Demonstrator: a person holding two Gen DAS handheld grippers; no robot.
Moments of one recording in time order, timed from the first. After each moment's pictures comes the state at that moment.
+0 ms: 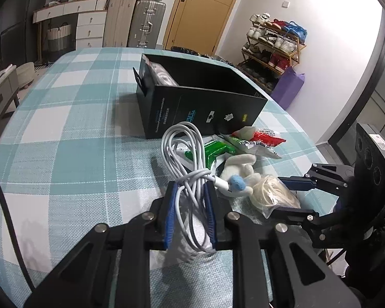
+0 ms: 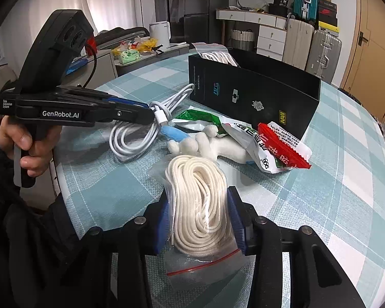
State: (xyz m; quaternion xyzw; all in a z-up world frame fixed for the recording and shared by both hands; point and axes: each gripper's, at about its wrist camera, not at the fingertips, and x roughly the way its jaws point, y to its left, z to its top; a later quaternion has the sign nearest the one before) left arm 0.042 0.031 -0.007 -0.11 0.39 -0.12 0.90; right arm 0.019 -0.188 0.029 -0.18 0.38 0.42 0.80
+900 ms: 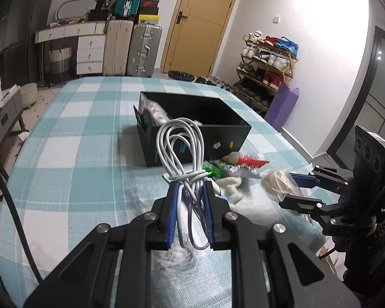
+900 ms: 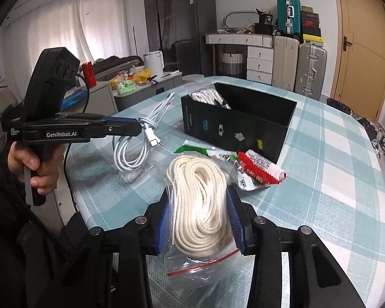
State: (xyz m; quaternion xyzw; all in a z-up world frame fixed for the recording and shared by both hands) left arm 0.018 0.033 0.029 -0.10 0.33 -0.12 0.93; right arm 0.010 -0.214 0.070 -0.12 0.33 0.41 0.84
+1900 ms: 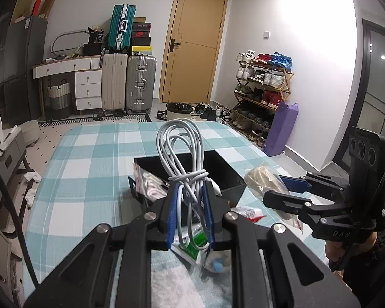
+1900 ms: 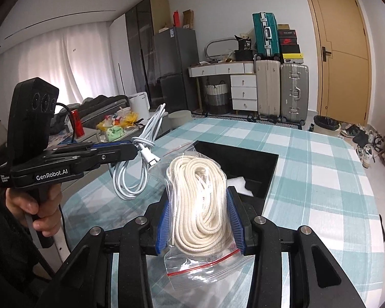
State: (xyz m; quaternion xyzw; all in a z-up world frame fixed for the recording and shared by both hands) left arm 0.059 0.021 0.089 -0.05 0.26 -0.11 0.96; right arm 0.055 -0.204 0.124 -0.04 0.27 0.38 0.88
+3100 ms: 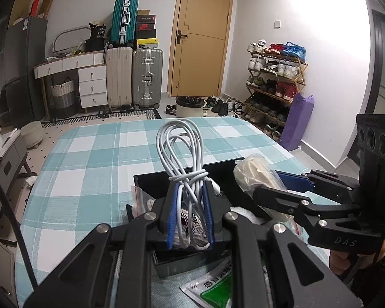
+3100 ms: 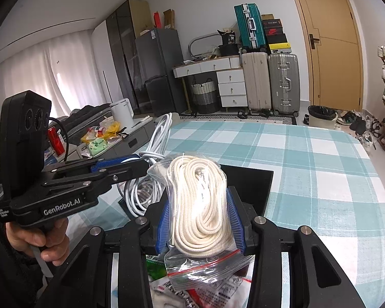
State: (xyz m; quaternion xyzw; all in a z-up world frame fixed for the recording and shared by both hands) left arm 0.146 0.015 0.060 -0.03 0.28 -0.09 0.96; right arm 0.139 -0.175 0.108 -0.01 0.29 0.36 0.89
